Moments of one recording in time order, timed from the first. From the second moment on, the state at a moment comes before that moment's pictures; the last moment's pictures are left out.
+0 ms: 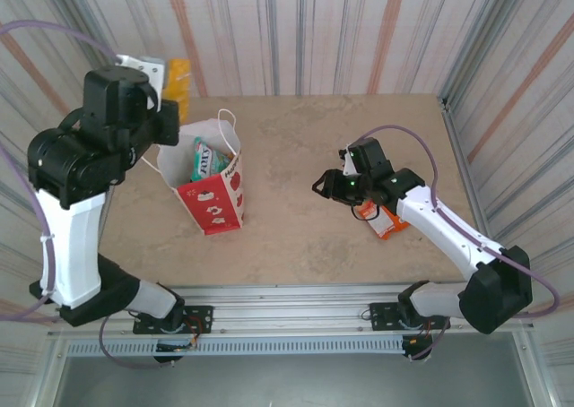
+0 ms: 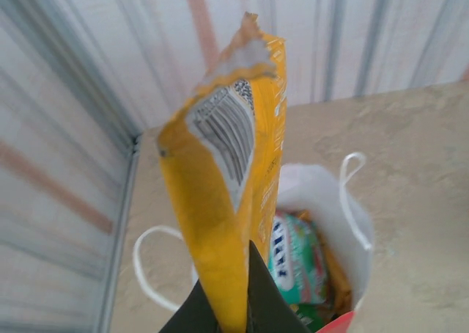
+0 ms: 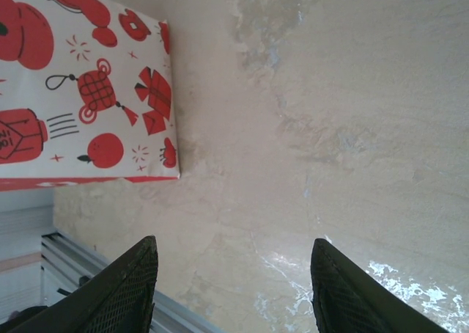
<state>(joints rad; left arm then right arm) -0.53 1.45 2.39 -1.56 -0.52 -0.12 0.53 1.28 1.04 -0.60 -0.31 0.71</state>
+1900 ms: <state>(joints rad) -0.36 1.58 2.07 -1.49 -0.16 -0.34 0.51 1.30 1.05 -0.67 -0.31 0.65</state>
